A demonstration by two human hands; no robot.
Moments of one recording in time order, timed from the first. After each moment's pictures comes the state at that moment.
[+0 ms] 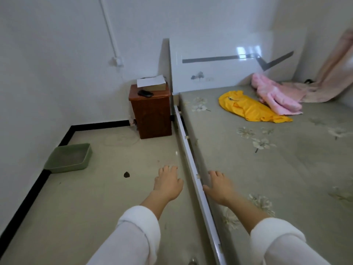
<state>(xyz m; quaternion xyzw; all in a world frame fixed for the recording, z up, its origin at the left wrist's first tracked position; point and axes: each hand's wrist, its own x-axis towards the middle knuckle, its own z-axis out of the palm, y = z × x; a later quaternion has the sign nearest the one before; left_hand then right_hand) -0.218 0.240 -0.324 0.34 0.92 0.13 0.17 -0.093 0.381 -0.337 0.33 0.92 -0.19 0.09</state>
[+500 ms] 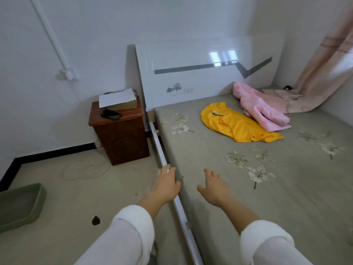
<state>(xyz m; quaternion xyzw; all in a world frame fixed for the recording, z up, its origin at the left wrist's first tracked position) -0.449 0.494 -0.336 0.43 0.87 0.15 0.19 -0.309 0.608 -0.341 0.42 0.88 -0.21 0.07</state>
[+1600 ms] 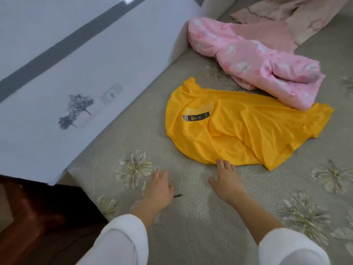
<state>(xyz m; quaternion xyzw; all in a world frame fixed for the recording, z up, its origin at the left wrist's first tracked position) -0.818 1.092 -0.584 0.59 0.74 -0.06 0.30 -0.604 1.137 -0.577 0.65 0.69 -0.31 0.06</state>
